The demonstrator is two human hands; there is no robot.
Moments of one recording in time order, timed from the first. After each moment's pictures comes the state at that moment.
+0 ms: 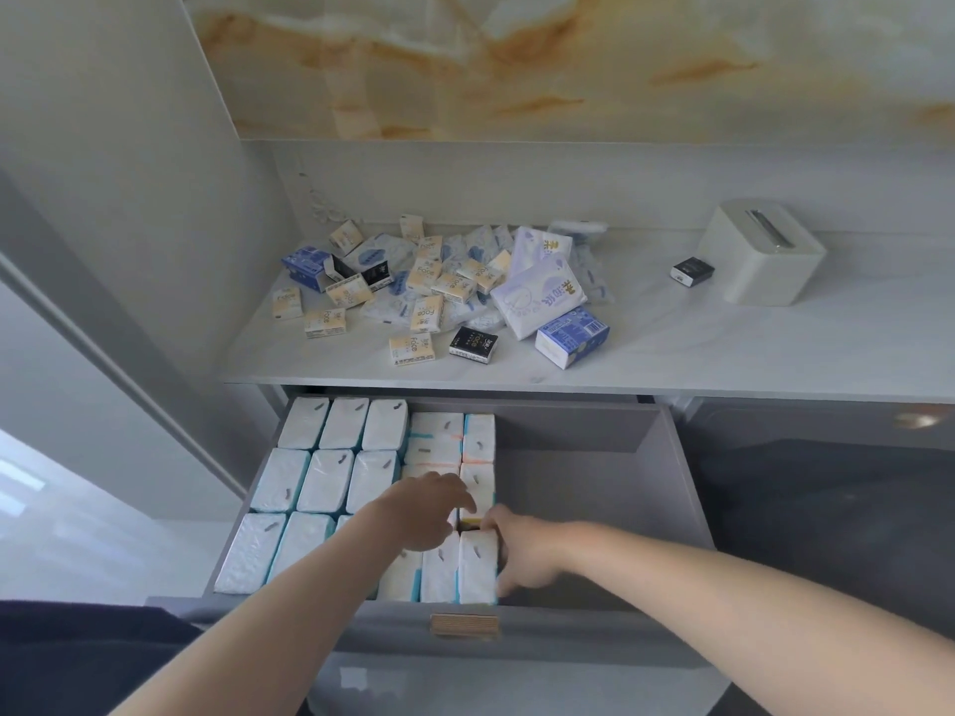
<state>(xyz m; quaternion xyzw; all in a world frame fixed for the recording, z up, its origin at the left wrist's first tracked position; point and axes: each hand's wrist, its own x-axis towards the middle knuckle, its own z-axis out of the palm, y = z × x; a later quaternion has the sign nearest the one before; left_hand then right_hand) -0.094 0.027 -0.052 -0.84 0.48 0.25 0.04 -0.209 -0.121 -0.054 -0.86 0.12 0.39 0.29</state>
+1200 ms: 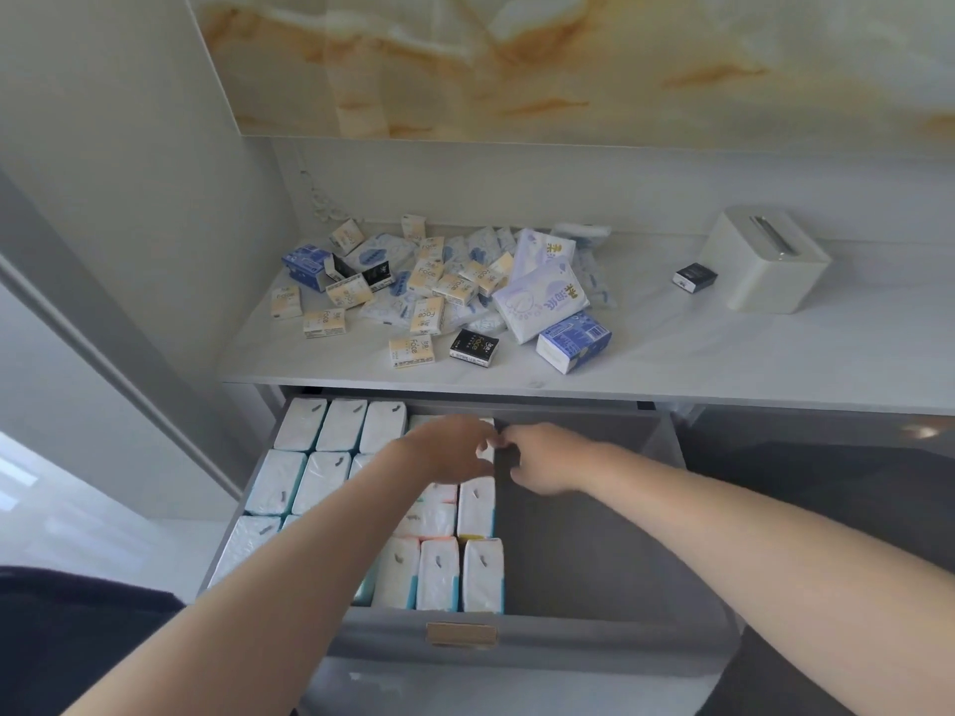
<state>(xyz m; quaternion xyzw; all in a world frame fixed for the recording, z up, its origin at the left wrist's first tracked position) -0.066 -0.028 0.006 -0.86 0.45 0.24 -0.05 -0.159 -0.168 0.013 -0.95 0.11 0.23 0.17</state>
